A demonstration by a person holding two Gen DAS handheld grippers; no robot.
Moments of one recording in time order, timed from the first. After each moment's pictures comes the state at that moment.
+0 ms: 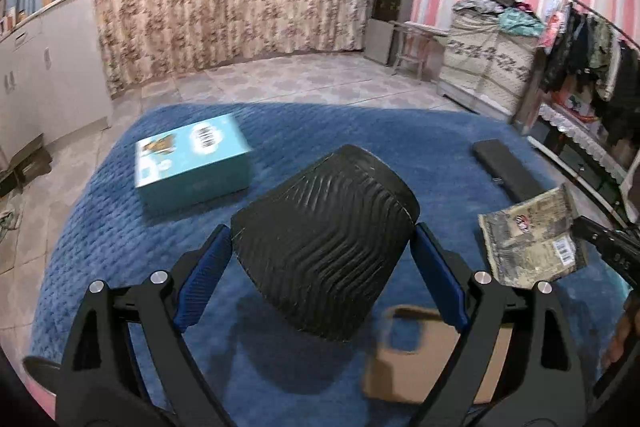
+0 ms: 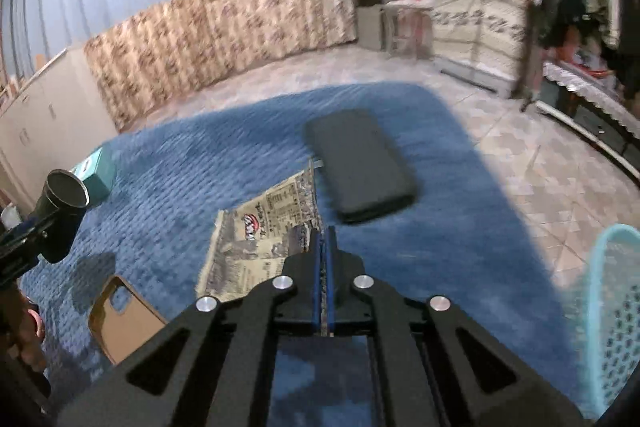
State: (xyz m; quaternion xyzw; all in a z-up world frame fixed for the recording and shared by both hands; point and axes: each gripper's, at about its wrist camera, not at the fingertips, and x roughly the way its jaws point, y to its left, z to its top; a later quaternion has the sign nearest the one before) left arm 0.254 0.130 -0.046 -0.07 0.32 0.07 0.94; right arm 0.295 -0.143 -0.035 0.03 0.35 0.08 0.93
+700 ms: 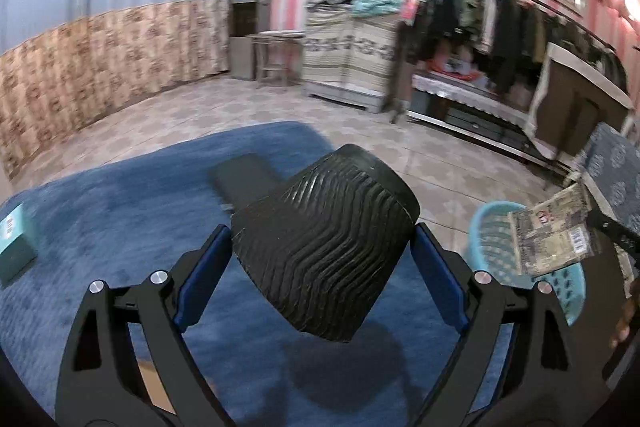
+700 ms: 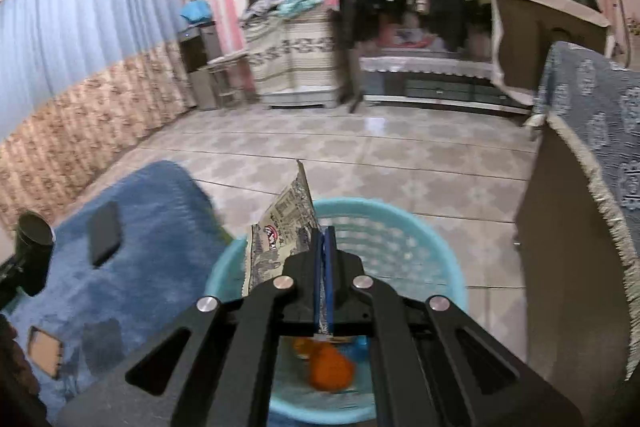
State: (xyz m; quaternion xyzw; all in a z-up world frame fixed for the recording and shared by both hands) left arm 0.263 -0.149 -0.012 0.00 0.29 -0.15 0.95; right arm 0.182 -0.437 -0.011 0.13 0.28 -0.19 0.93
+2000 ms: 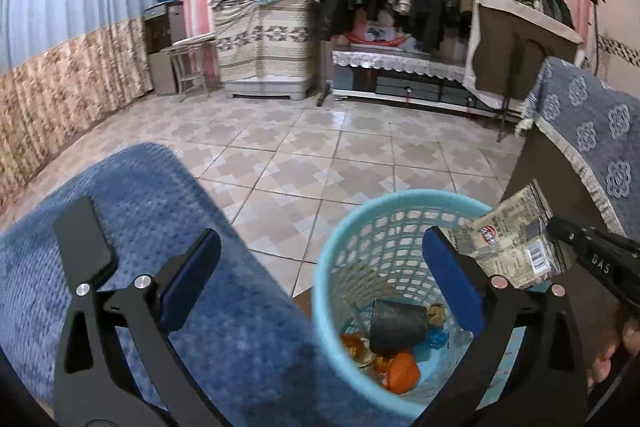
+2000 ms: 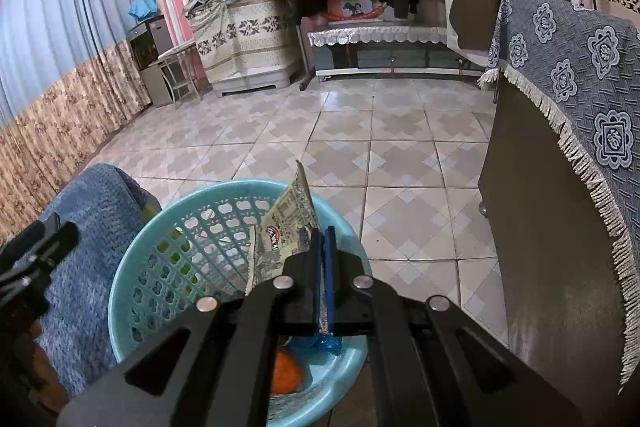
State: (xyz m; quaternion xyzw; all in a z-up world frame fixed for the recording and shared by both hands) left arm 0.279 -0.327 -0.035 0.07 0.29 -0.25 0.92; right arm 0.175 -0.522 -0.052 0.18 0.32 -0.24 0.90
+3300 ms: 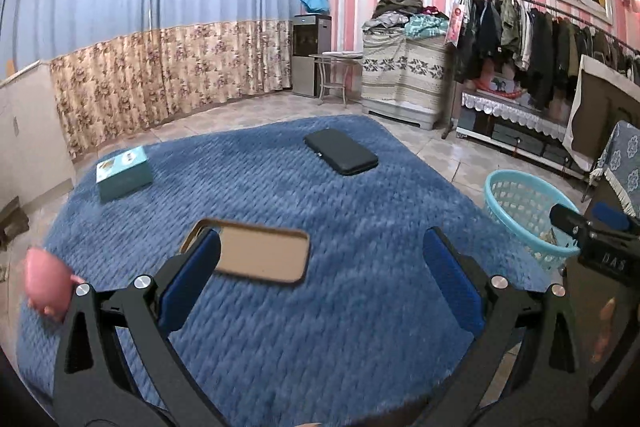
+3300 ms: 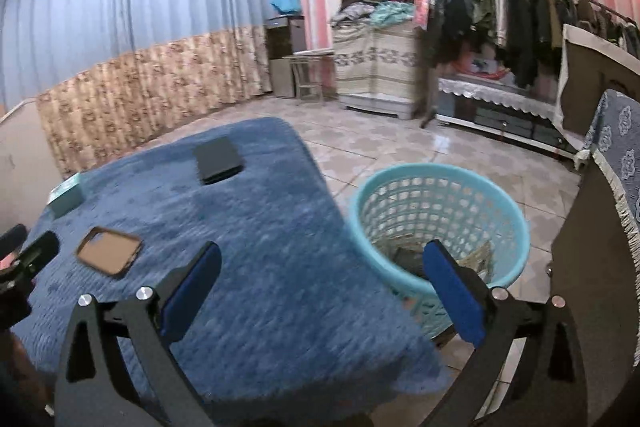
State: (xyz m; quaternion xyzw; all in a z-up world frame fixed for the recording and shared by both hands) left arm 0.068 -0.049 -0.004 -0.01 0.24 -0.03 0.97; right arm 0.077 -0.281 -0.002 0.06 0.26 -0.04 0.96
